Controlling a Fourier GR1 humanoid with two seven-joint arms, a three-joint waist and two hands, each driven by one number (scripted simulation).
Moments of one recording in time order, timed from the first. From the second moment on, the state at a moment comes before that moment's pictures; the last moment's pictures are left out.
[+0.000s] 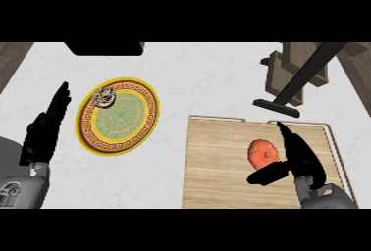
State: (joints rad) left arm -0.16 0.36 -0.01 -1.41 -0.06 0.14 0.03; right arm -0.16 -0.37 0.38 -1.67 0.38 -0.05 1.12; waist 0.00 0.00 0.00
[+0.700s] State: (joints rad) left arm -0.15 0.33 0.01 -1.45 -0.11 0.12 0.06; right arm -0.20 -0.29 0.35 -1.52 0.39 0.05 1.03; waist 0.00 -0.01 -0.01
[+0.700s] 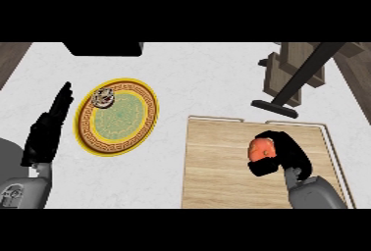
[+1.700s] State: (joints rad) left arm -0.19 0.28 0.00 -1.43 -0.14 0.10 0.07; right arm -0.75 -0.05 0.36 -1.38 0.60 0.06 1.12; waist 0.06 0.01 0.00
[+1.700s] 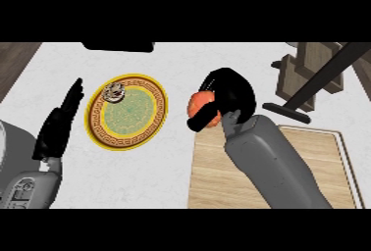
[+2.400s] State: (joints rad) left arm -0.18 0.29 0.02 -1.42 -0.14 0.09 0.04; right arm -1.41 -0.06 0.17 -1.09 0.95 -0.05 1.13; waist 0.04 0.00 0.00
